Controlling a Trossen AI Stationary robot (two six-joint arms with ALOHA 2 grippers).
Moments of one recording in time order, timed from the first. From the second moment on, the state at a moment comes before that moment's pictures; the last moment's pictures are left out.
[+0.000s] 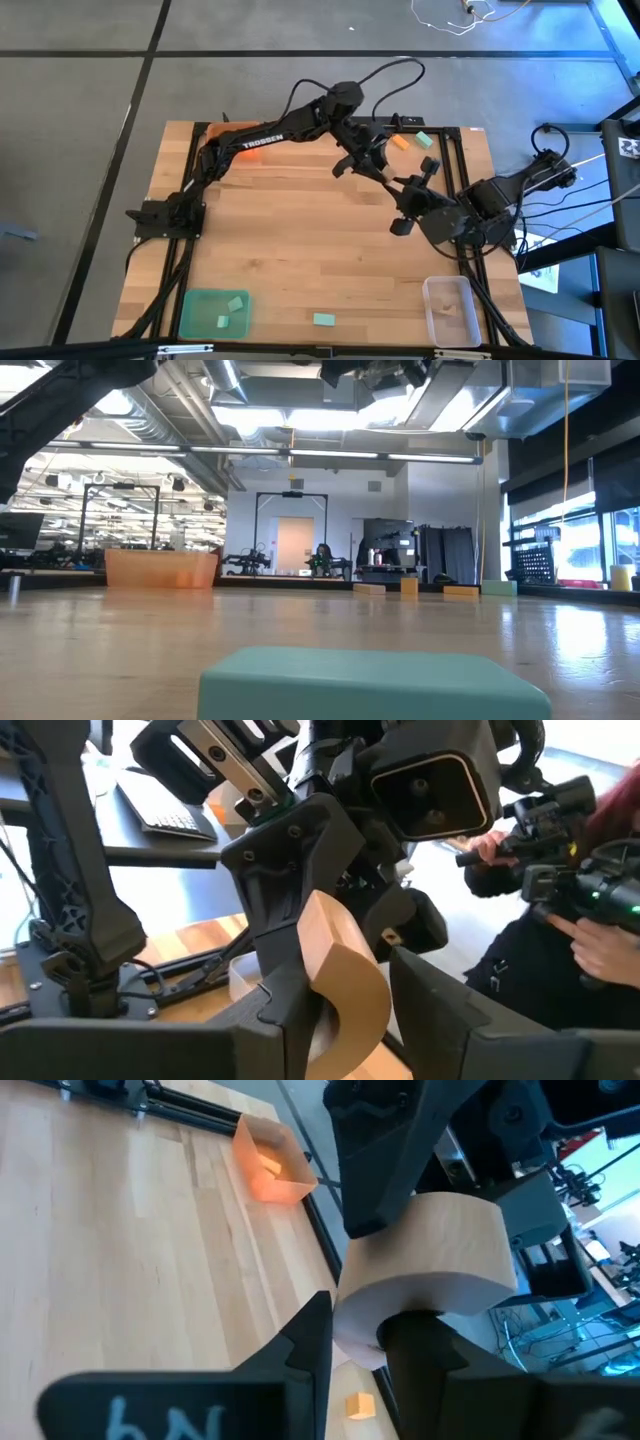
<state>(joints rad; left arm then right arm) 0.30 2.20 2.28 -0.21 1.08 -0.15 0.48 1.25 1.35 -0.91 1.02 0.13</state>
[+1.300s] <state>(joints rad) 0.34 2.20 2.28 -0.27 1.02 0.35 0.49 1.24 1.35 -0.99 0.96 0.31</state>
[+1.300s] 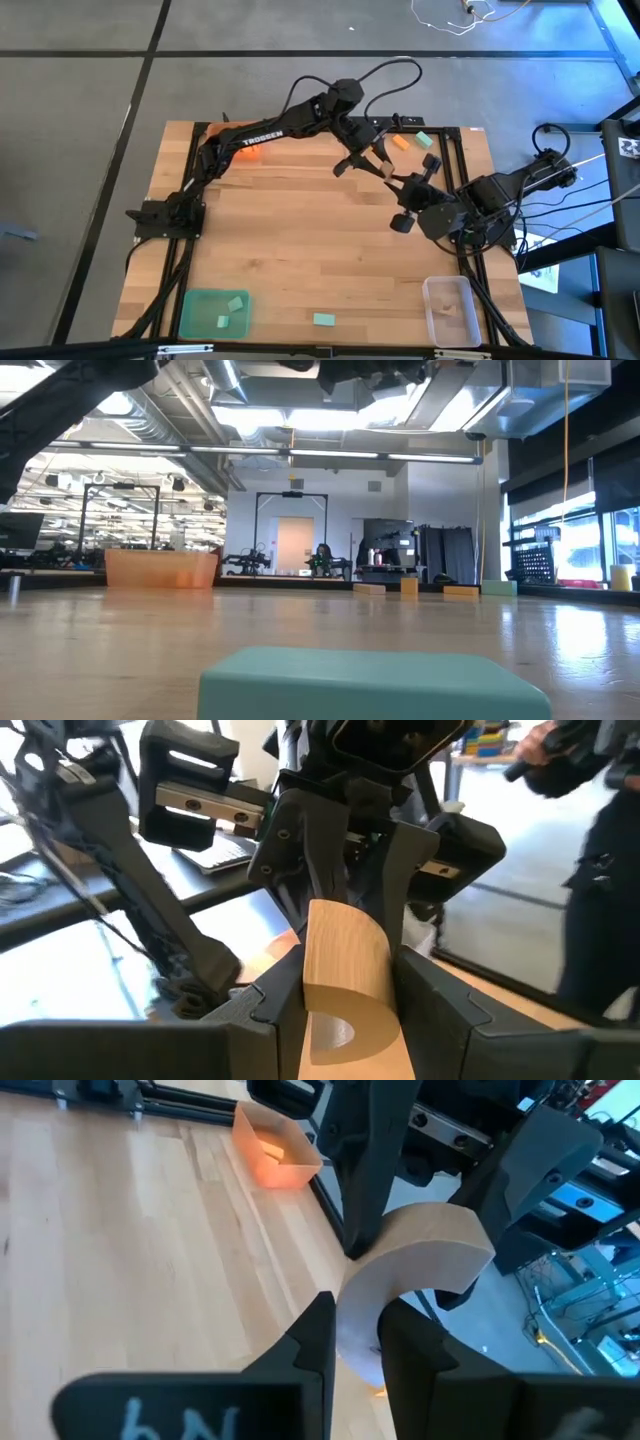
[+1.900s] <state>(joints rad) 0.34 2.19 2.28 -0.33 0.97 0.20 0.48 1.24 1.38 -1.03 0.91 0.34</state>
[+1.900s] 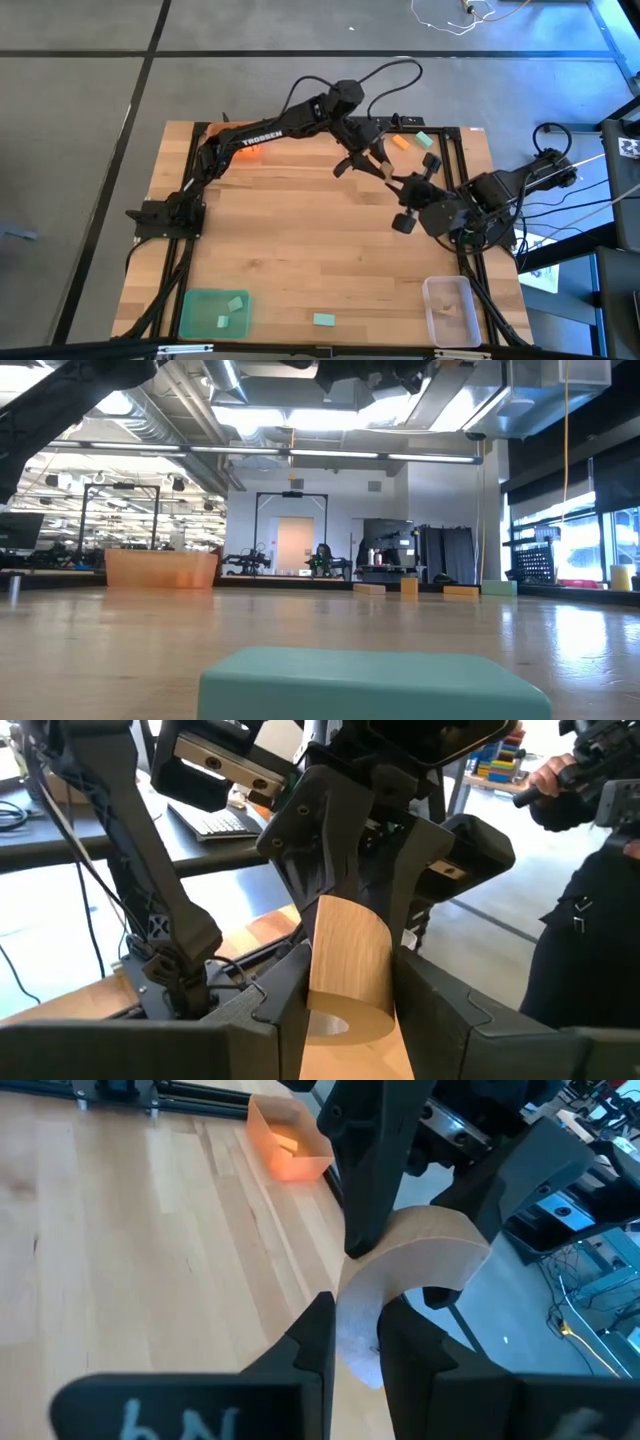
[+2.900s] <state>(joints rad) 0.32 2.19 2.28 -0.34 0.85 0.23 0.48 1.24 1.39 -1.18 0.78 0.57</state>
